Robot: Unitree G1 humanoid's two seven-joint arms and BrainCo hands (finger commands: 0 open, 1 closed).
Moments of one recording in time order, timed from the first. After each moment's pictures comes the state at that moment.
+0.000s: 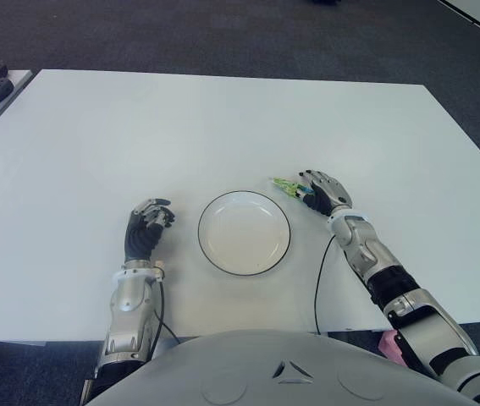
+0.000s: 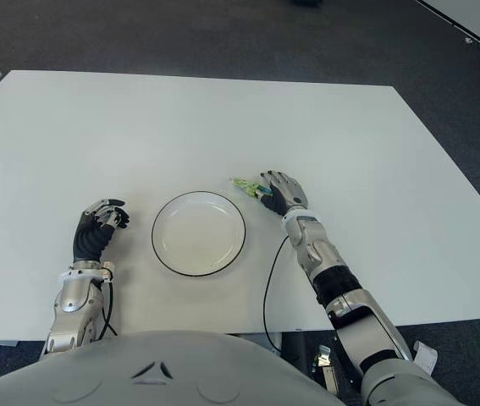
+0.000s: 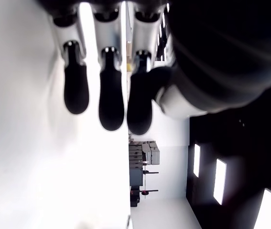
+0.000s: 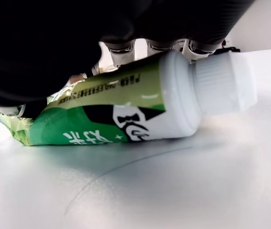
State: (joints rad) left arm 0.37 0.00 0.07 0.04 0.01 -0.25 0.06; right arm -0.22 -0.45 0.45 0.46 -0.77 0.10 -0.09
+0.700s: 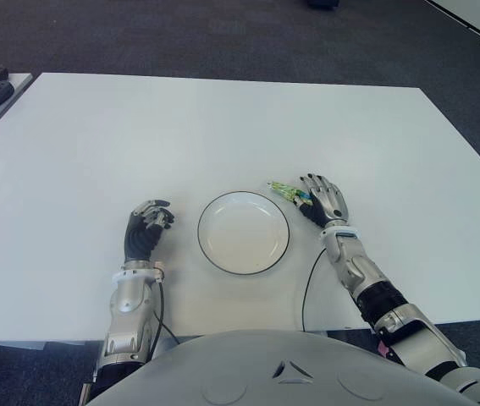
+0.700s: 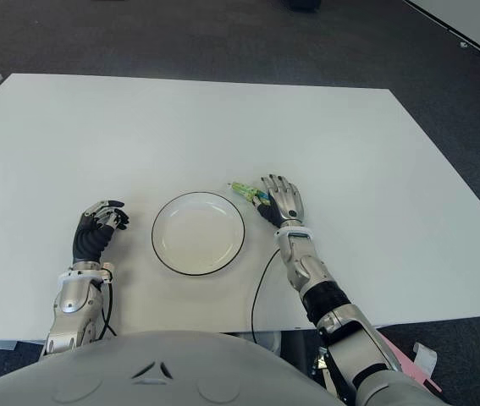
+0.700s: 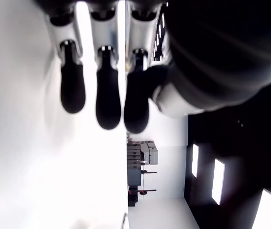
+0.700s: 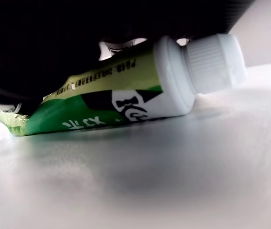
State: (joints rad) left arm 0.38 0.00 0.07 0.03 0.01 -0.24 0.06; right arm -0.17 -0.38 0.48 0.50 -0.86 0.16 -0.34
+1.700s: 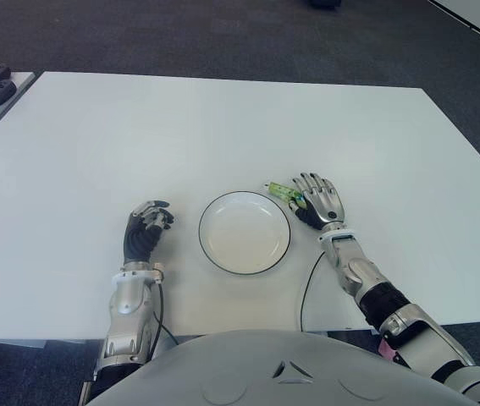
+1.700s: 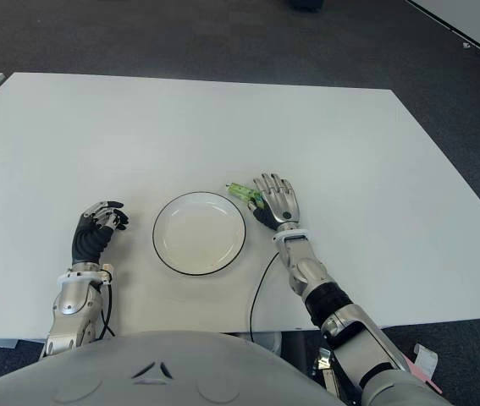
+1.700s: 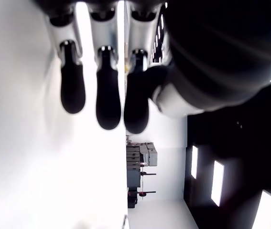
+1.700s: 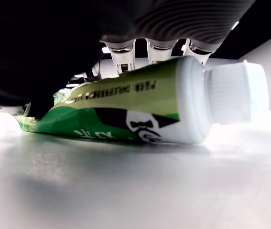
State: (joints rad) left arm 0.38 0.00 0.07 0.03 0.01 -0.25 0.06; right arm -0.17 -0.45 0.60 0.46 -0.99 0.17 -0.36
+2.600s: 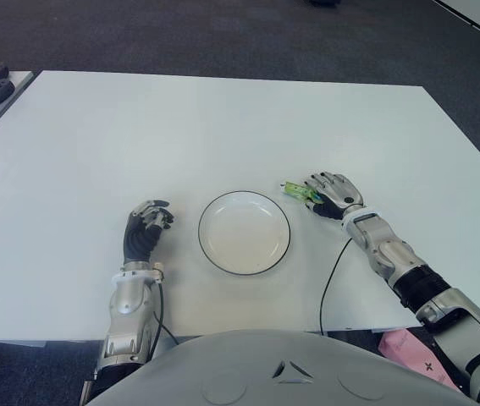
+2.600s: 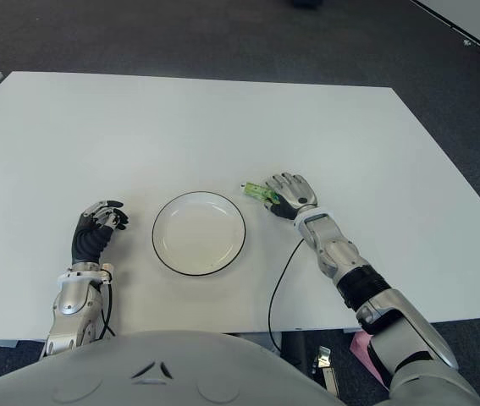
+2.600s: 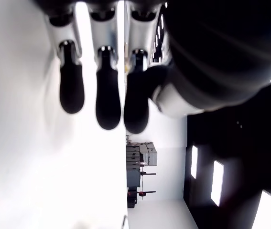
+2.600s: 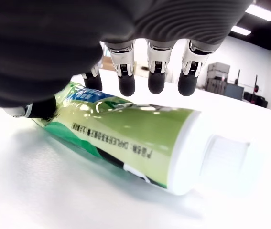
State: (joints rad) left arm 0.38 0.00 0.07 0.03 0.00 -0.26 0.06; right arm -0.28 -0.69 0.64 0.34 -1.00 0.08 0.07
